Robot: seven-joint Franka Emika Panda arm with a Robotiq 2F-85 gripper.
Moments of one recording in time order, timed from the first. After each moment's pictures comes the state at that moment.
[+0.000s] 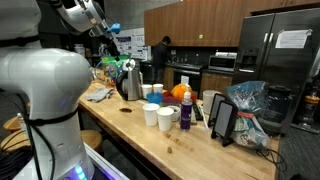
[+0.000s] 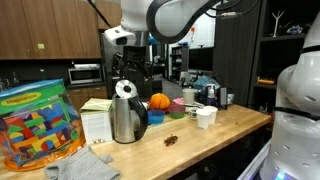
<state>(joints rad) 0.34 -0.25 0.32 -2.31 -0.43 2.39 -1.40</state>
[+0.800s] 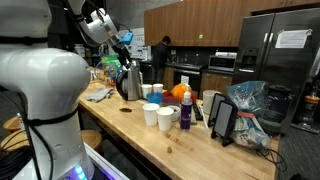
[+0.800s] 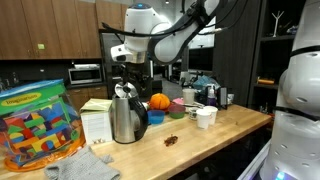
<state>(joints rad) 0.25 -0.09 0.29 -2.28 -0.63 2.55 -1.10</state>
